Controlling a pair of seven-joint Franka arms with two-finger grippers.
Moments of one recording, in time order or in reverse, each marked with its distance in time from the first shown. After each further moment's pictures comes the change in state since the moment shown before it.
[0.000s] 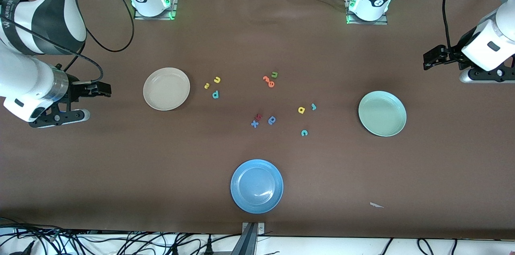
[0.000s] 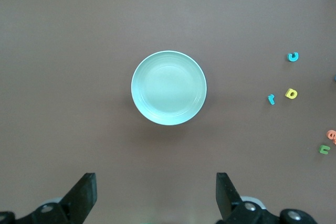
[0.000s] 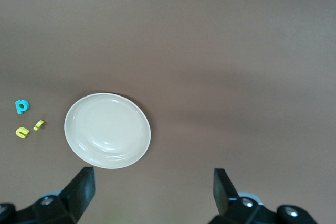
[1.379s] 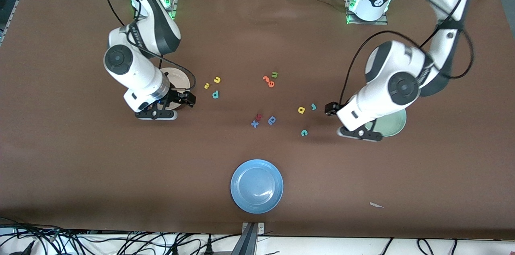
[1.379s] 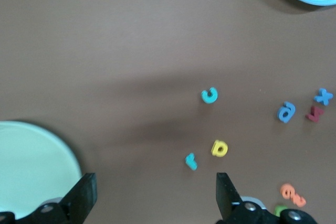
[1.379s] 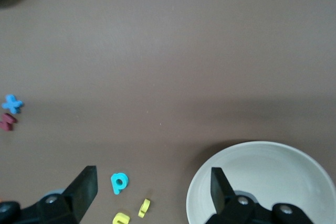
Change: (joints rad) left arm -0.179 0.470 -0.127 0.023 -0.088 0.471 -0.117; right arm 0.207 -0.021 0.101 -0.575 0.166 0.796 0.441
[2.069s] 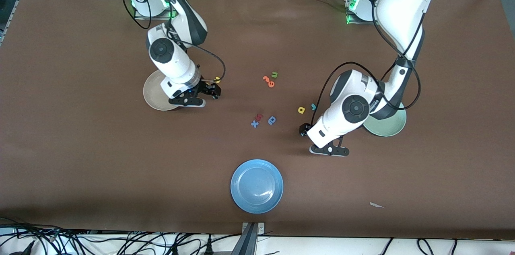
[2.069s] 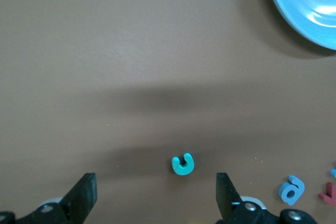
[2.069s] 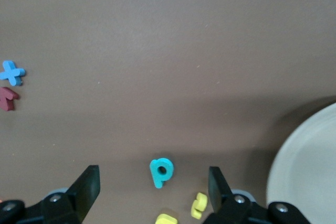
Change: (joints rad) left arm -0.098 0.223 0.016 0.094 0.061 0.225 -0.171; right arm 0.089 0.085 0.073 -0.088 0.000 0.204 0.211
